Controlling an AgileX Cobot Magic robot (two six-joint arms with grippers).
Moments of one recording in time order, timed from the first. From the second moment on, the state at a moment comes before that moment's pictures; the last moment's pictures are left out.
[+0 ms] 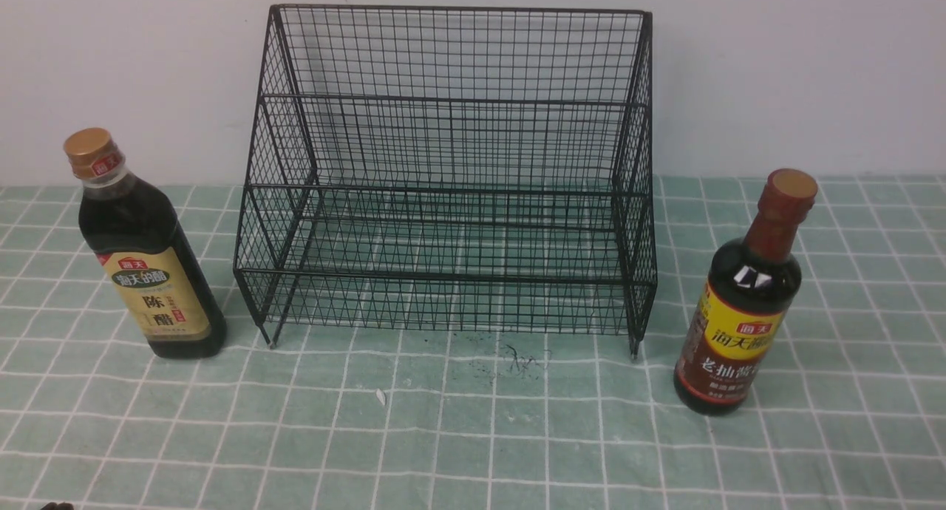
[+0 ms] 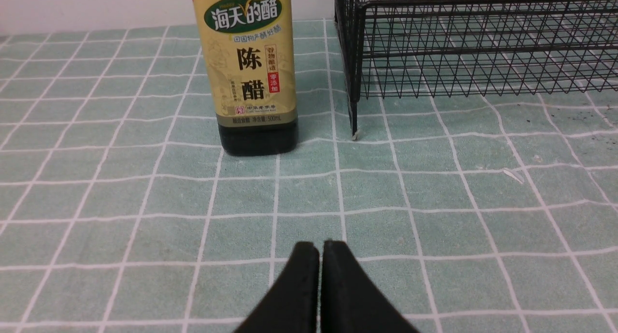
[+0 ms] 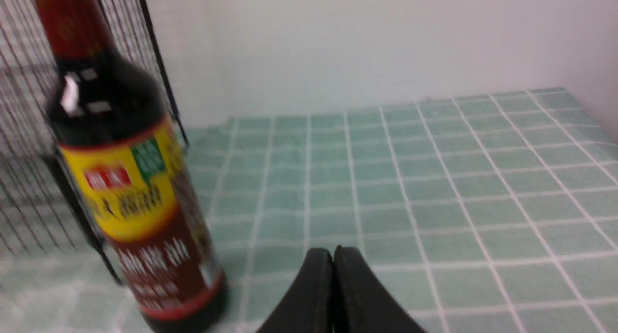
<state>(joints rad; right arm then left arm) 0.00 -0.01 0.03 -0.14 0.24 0.37 -0.08 -0.01 0.03 -0.03 0.37 -0.01</state>
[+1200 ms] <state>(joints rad) 0.06 0.77 -0.67 -0.79 0.12 0.92 -0.08 -0.01 0.03 -0.03 0.37 -0.01</state>
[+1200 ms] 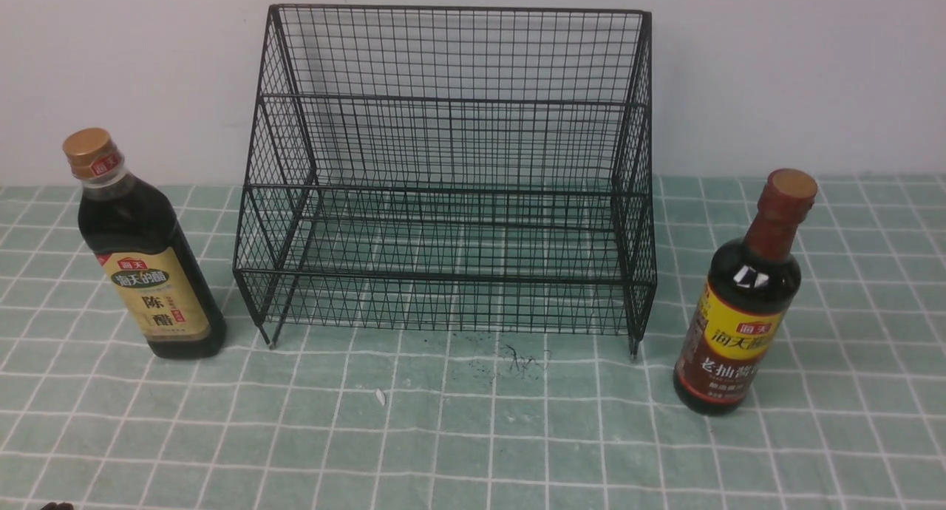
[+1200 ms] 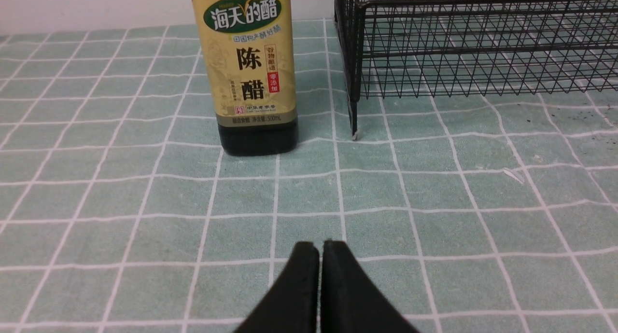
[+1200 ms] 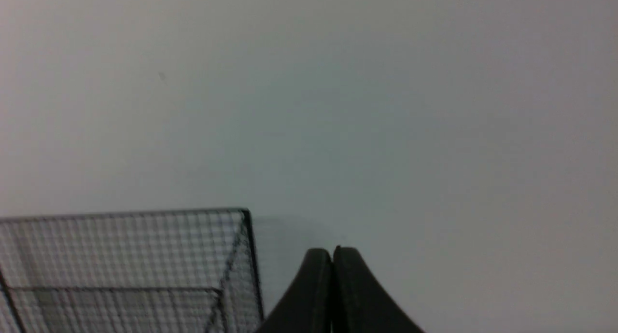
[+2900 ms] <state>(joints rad) 0.08 1.32 -0.98 0.70 0.68 -0.69 -0.08 -0.01 0.03 -0.03 0.37 -0.01</state>
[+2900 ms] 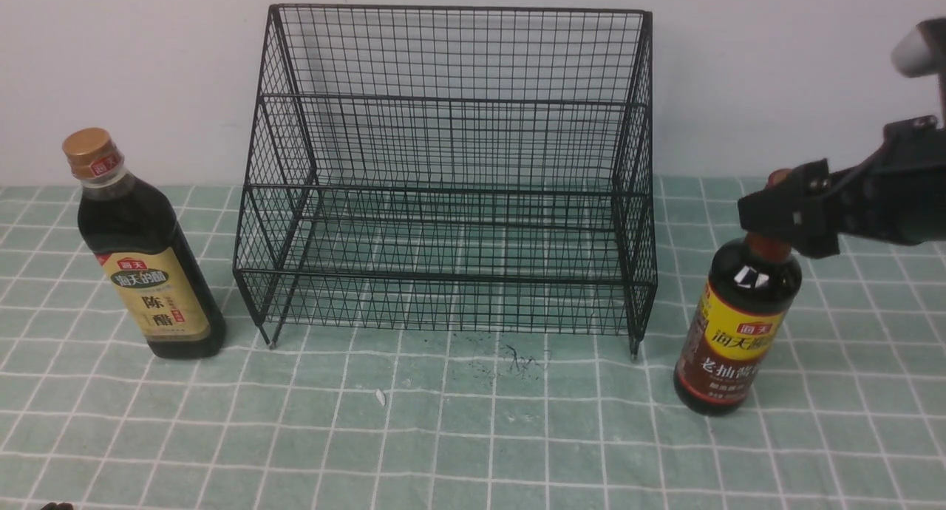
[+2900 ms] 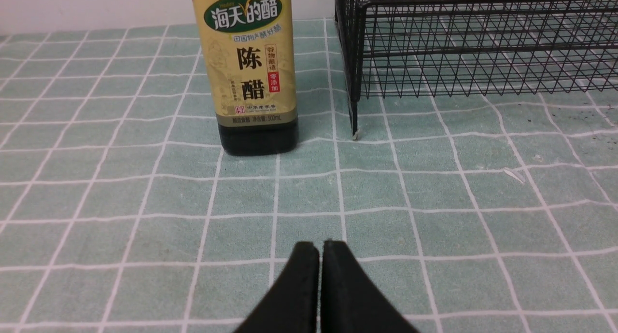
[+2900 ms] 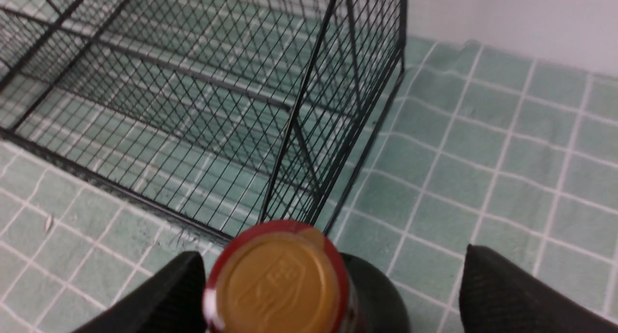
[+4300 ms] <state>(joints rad) 0.27 1.70 -1.79 0.72 0.89 -0.72 -0.08 -0.01 0.03 -0.03 0.37 -0.01</state>
